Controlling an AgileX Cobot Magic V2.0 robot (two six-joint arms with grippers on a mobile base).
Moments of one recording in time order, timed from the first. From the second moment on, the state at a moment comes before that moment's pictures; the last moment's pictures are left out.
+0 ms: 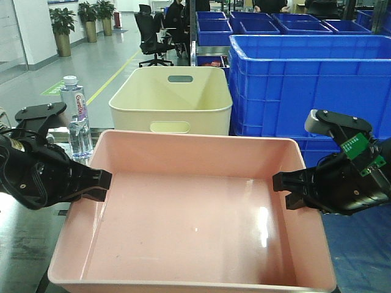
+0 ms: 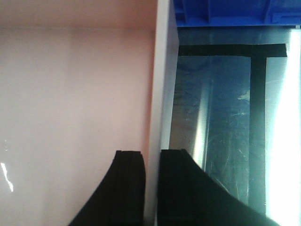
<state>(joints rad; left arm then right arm) -0.29 1.45 -1.41 -0.32 0.89 0.07 0.20 1.44 -1.35 0.17 0.87 0.12</state>
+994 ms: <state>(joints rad) -0.29 1.62 -1.41 -0.30 0.95 0.05 0.20 1.63 -1.35 0.16 0.91 0.14</state>
